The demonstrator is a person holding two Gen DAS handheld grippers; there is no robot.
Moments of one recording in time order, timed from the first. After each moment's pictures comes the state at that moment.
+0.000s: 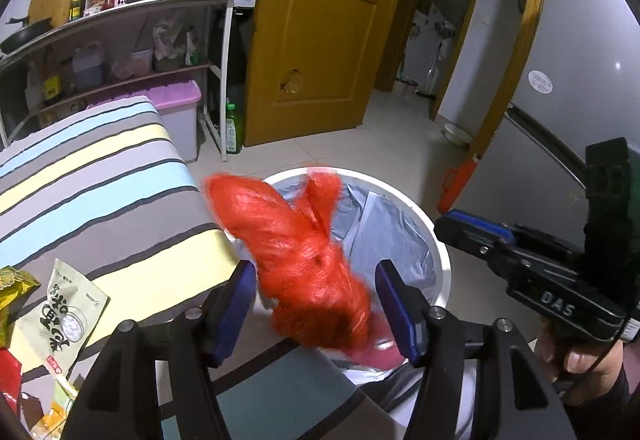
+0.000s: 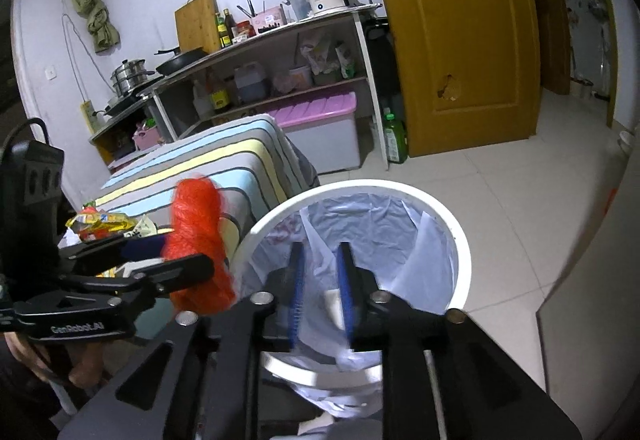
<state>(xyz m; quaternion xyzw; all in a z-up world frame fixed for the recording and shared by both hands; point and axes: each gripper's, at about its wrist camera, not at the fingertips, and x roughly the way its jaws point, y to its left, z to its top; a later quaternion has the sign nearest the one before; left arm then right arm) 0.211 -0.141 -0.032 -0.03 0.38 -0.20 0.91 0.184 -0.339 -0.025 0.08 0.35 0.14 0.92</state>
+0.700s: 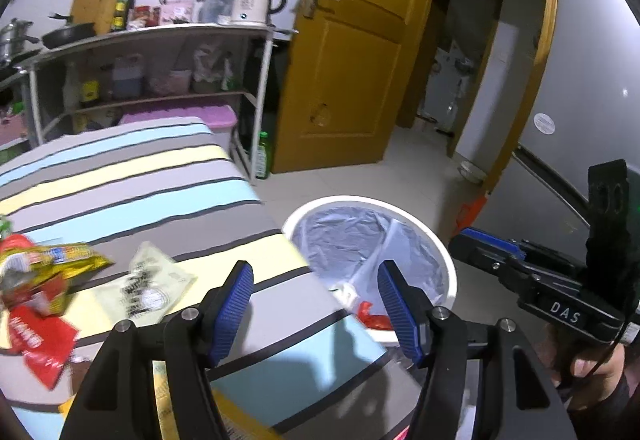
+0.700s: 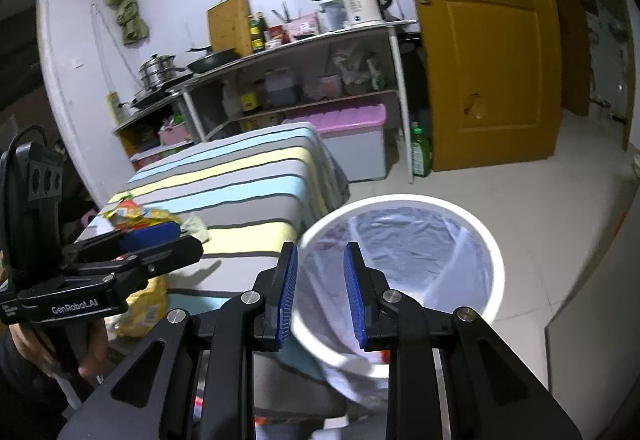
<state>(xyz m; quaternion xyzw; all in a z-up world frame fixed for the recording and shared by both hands) 0.153 -0.083 -0.002 -0.06 0.32 -0.15 0.93 0.159 -0.296 0.004 0.05 0.34 0.19 0.92</state>
